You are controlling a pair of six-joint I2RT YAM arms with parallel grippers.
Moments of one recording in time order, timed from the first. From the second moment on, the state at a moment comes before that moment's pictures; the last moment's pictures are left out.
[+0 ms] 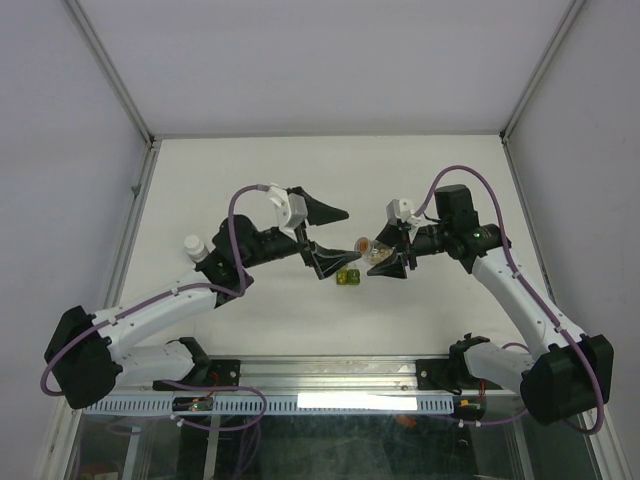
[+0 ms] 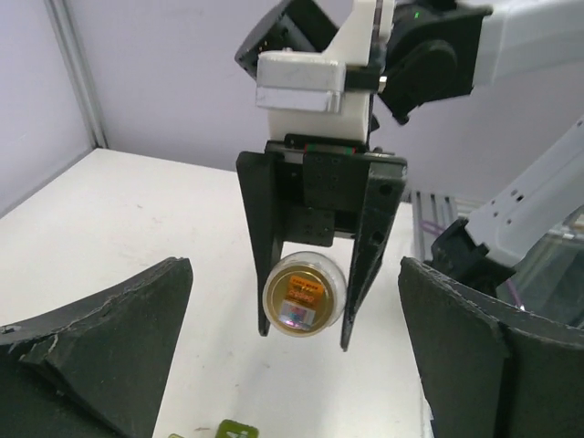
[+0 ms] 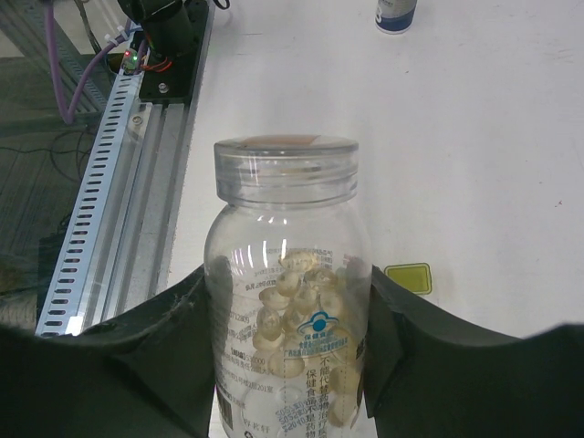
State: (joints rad) left arm -0.84 1.17 0.77 0.61 0.50 -0.13; right arm 0.33 1.11 0.90 -0.60 -1.20 -0.73
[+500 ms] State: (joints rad) left arm -0.92 0.97 0.63 0.54 0.13 -0.61; right arm 0.33 1.11 0.90 -0.60 -1.19 -0.73
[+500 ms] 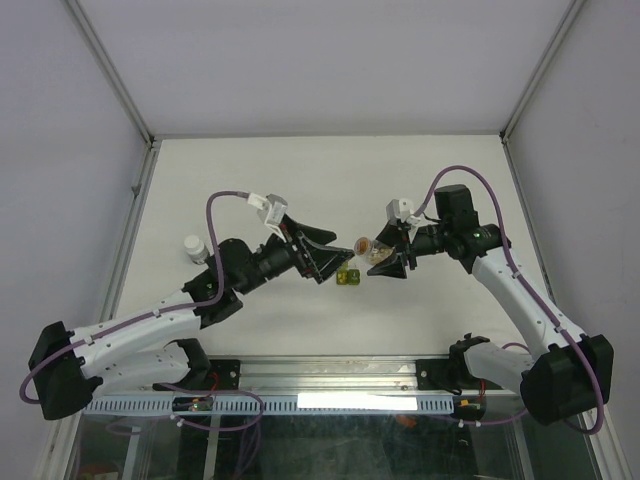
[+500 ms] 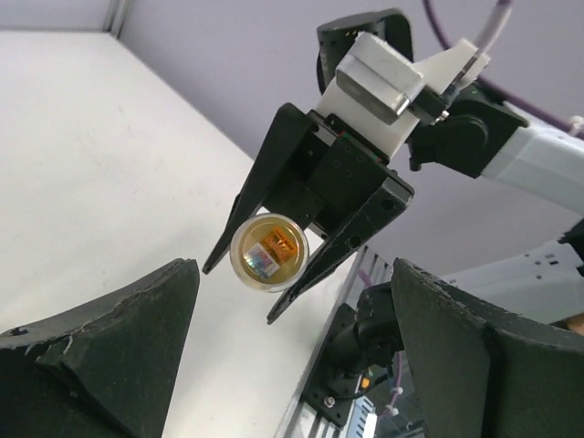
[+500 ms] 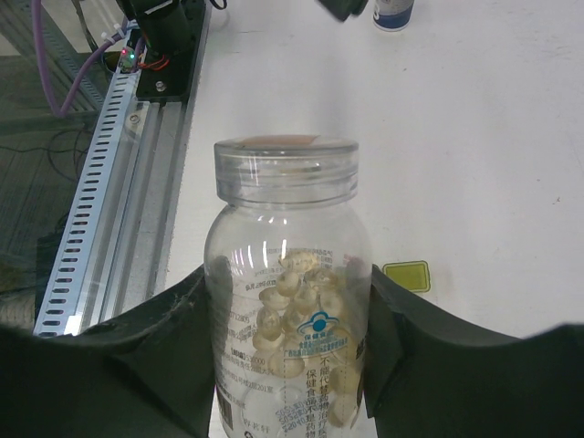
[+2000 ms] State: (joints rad) left arm -0.96 1.24 0.88 0.31 0.37 -0.08; right arm 0.32 1.11 0.90 -0.64 -1.19 -0.75
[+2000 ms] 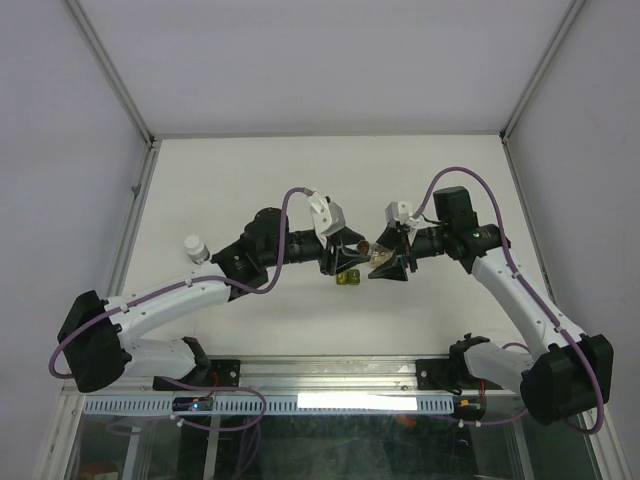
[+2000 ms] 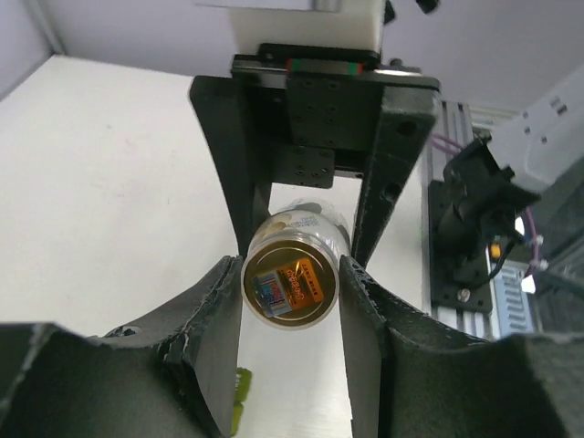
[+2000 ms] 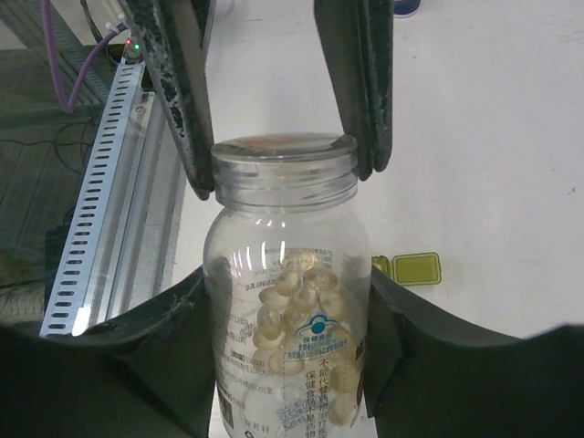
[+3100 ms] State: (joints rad) left arm -1.06 1.06 0.83 0.19 -0.07 -0.59; right arm 0.32 1.13 0.91 -0.61 -1.17 -0.74
